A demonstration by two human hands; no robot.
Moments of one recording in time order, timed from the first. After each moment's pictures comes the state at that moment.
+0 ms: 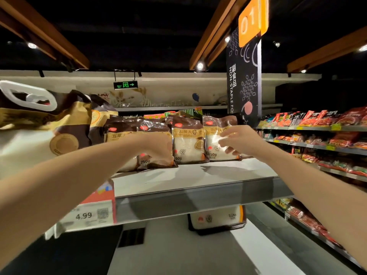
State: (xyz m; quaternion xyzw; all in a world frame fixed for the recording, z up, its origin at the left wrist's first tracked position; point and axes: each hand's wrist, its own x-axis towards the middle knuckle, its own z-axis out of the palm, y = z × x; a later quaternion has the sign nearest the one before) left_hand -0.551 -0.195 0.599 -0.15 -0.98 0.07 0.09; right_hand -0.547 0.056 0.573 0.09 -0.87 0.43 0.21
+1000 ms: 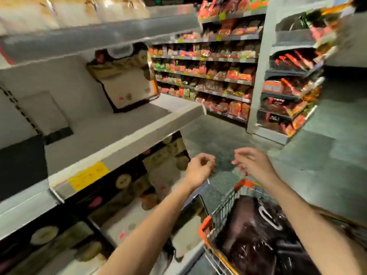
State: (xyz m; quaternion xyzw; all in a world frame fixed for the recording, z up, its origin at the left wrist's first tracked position) left_hand -0.323 -0.028 0.175 -0.26 -0.76 -0.56 -0.20; right_hand -0.212 0.111 0.194 -0.27 -0.70 0.63 0.21
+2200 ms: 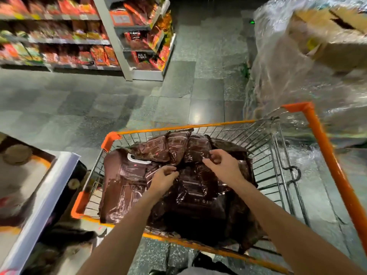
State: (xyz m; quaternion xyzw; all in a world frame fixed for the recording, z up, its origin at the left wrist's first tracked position) left_hand -0.059 0.111 -0.047 -0.32 -0.76 -0.32 -0.48; right_hand 0.146 0.184 0.004 -0.60 -0.65 0.42 0.19
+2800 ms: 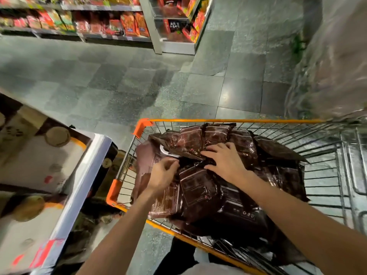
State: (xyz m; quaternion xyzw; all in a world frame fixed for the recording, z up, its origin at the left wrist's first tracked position) left_hand -0.157 0.089 -0.037 -0.30 -0.79 -0.35 -0.40; right_hand 0.031 0.224 -0.048 -0.33 -0.93 0.14 -0.03
